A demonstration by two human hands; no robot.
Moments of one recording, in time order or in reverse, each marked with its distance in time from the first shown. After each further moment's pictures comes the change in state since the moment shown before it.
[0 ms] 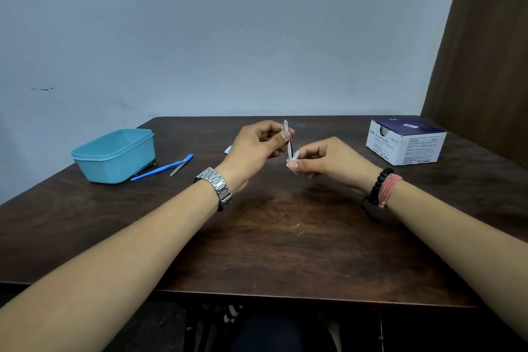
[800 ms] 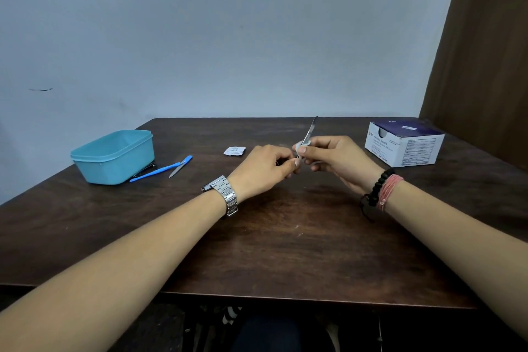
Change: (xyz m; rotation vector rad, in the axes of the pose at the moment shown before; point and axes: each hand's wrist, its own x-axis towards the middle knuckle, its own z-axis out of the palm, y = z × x) left_hand -0.008 -0.004 0.005 0.689 -0.220 0.112; right_hand 0.004 0.007 -0.003 0.289 0.174 0.069
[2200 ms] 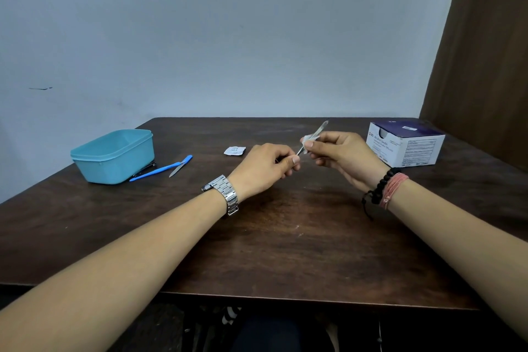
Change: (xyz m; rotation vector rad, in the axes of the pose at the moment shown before) left_hand 0.000 0.000 0.001 -0.064 0.035 -0.008; right_hand 0.005 0.002 -0.007 0.114 0.070 -0.011
